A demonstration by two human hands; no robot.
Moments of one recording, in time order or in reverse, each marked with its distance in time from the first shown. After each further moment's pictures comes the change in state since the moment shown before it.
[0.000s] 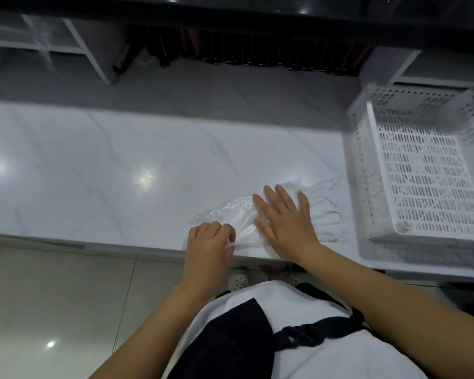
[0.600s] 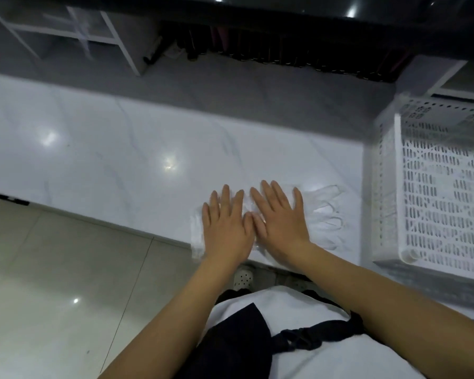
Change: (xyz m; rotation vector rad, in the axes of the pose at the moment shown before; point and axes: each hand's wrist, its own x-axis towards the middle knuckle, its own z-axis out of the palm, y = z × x) left_hand 0.045 0.042 0.032 0.054 -0.087 -0.380; right_hand 0.025 0.001 0.002 0.004 0.012 -0.099
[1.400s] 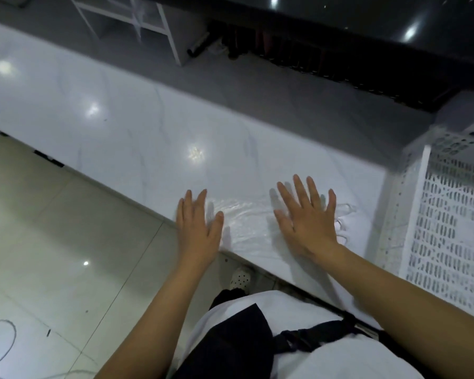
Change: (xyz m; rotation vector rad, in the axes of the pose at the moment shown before) left_hand -0.030 -0.042 -0.010 -0.364 0.260 -0.298; right_hand 0.011 0.054 -0.024 -0.019 0.029 -0.064
